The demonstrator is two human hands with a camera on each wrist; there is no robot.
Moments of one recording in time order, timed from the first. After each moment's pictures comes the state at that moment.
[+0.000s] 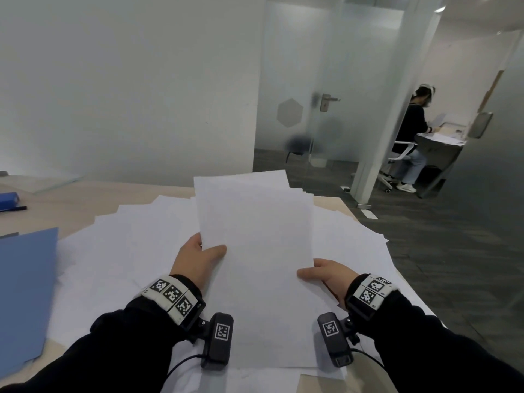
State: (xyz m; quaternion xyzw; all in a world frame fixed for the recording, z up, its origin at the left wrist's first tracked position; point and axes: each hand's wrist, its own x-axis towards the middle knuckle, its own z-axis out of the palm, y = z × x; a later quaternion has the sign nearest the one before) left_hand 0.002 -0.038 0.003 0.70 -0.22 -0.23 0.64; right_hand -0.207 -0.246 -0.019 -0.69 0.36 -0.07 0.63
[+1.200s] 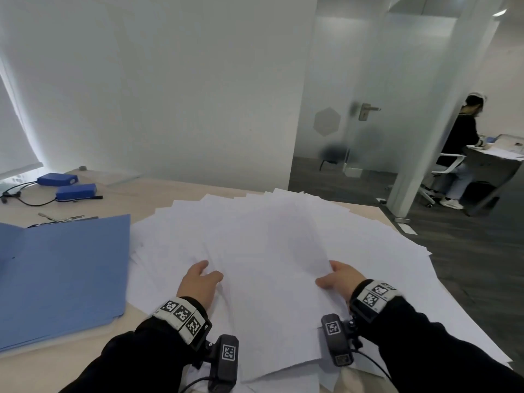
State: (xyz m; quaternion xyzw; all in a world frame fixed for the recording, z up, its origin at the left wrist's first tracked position) left_hand 0.021 0.053 -0.038 0.77 -0.09 -0.24 0.58; right_hand -0.162 -0.188 -0.015 -0.72 0.41 -0.11 0.55
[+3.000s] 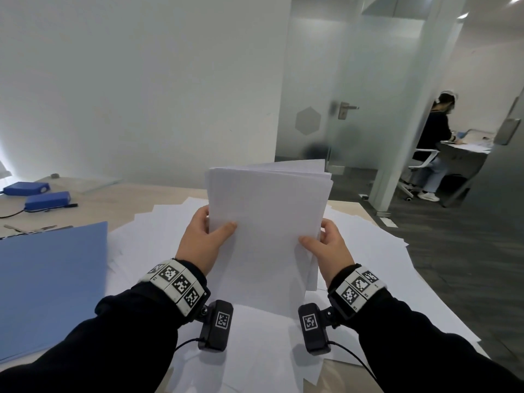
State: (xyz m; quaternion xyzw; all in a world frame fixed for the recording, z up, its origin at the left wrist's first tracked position) left_hand 0.009 0.016 0.040 0.61 -0.30 -0.14 0.72; right_hand -0.164 -0.160 0.028 -0.66 0.22 -0.38 0.61
